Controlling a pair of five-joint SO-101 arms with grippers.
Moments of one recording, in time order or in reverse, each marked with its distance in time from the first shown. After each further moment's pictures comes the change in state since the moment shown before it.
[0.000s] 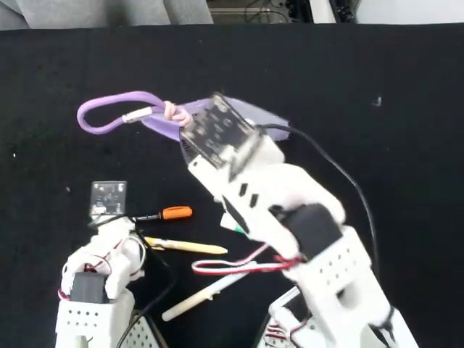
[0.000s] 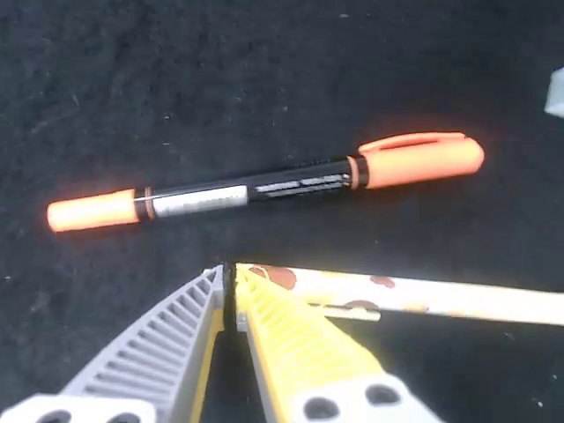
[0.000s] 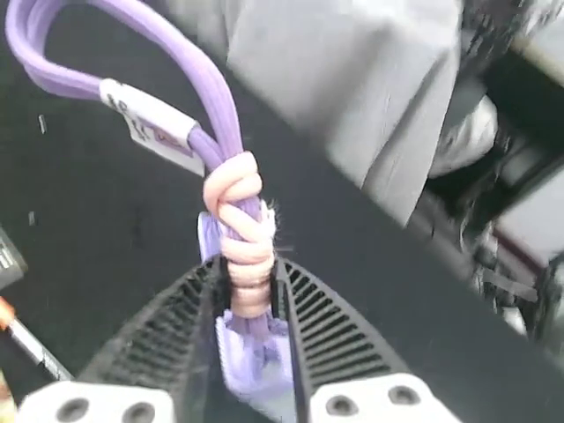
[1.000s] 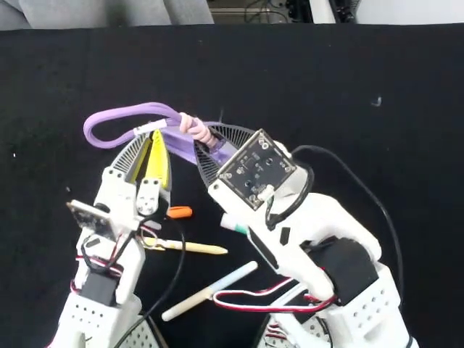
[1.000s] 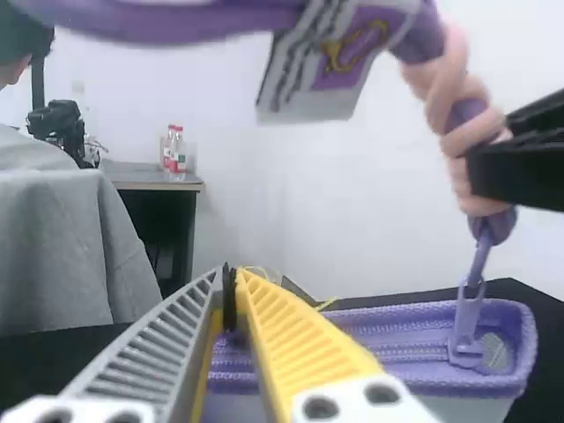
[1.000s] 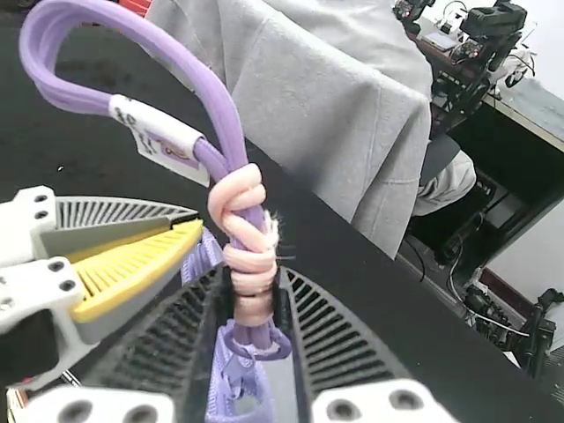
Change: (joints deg) left arm 13.6 3.5 0.2 -76.0 -0.1; right arm -0.2 -10.4 0.0 7.2 0.0
